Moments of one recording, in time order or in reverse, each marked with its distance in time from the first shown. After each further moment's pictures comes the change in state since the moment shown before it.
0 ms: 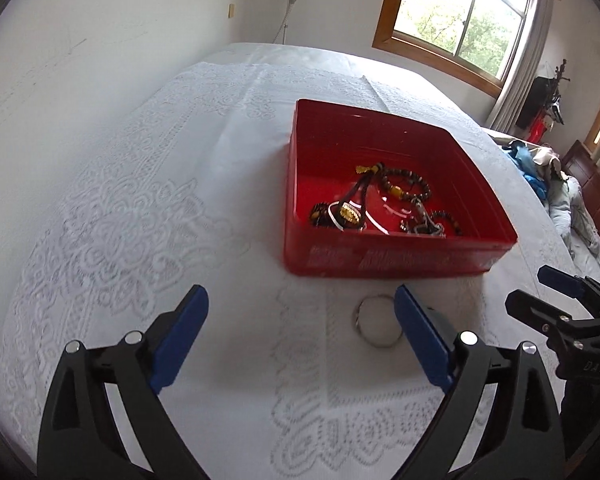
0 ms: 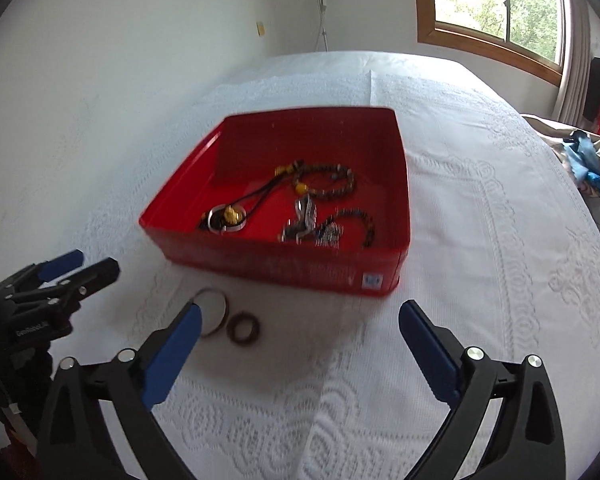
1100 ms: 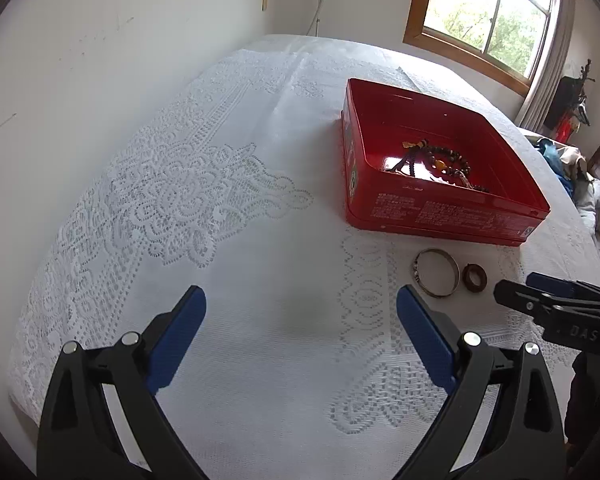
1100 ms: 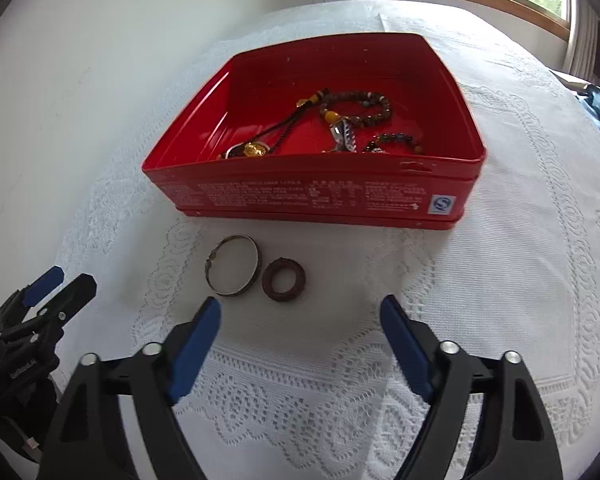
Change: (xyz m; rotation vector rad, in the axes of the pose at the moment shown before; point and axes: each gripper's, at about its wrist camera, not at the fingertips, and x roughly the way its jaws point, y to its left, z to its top) left arm -0.012 0.033 -0.037 -0.032 0.019 0.103; right arm 0.043 0.027 -0.021 0.067 0.160 0.065
